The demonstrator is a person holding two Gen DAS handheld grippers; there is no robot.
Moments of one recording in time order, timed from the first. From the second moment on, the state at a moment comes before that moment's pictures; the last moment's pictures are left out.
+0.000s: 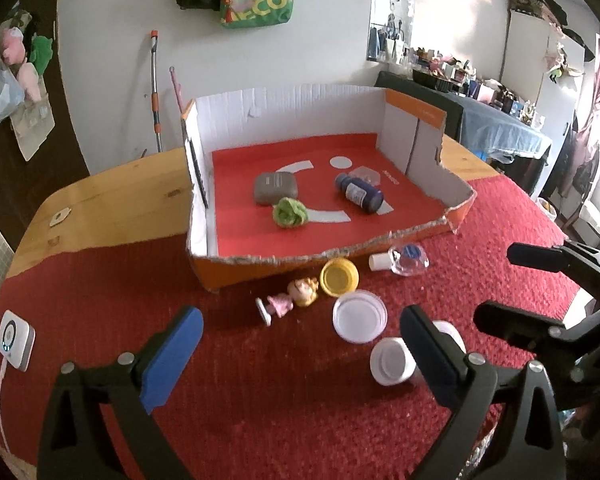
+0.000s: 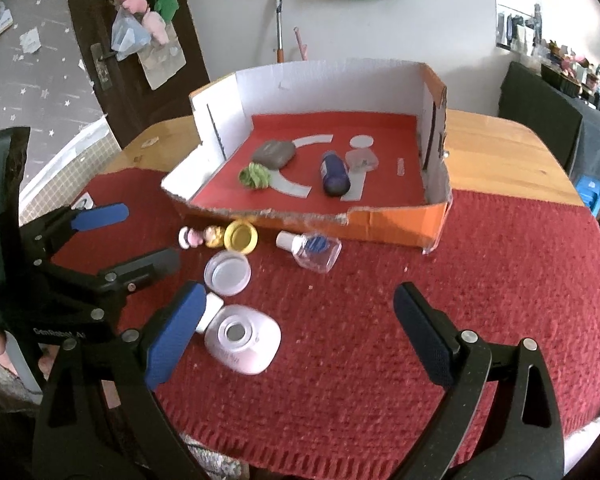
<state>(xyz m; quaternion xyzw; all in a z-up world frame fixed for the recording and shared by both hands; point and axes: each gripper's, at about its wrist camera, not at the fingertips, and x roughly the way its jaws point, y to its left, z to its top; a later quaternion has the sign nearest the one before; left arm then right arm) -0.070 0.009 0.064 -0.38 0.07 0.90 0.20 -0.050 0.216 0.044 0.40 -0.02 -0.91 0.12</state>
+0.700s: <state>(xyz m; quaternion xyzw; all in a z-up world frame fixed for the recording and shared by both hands) -0.057 0.004 0.047 -0.40 0.07 0.89 0.21 -0.053 0.213 -0.001 0.45 0.01 -0.89 0.09</state>
